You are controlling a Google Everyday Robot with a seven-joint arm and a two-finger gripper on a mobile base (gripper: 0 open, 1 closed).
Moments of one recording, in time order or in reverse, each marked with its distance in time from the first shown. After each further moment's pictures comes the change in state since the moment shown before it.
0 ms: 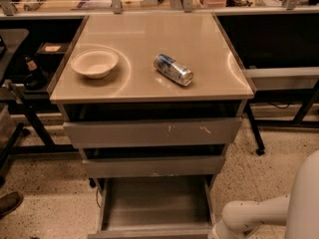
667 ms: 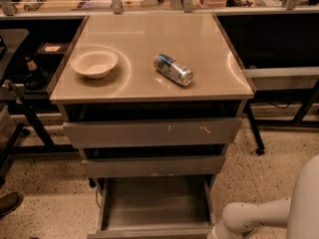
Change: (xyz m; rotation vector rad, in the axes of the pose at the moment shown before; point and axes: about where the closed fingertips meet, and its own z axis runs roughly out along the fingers) arm -0.001 -0.001 0.016 -0.035 -0.012 0.011
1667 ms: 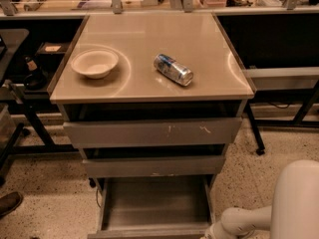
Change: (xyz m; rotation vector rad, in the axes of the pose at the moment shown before) arm -0.029 -0.062 0.068 0.024 -0.132 0.150
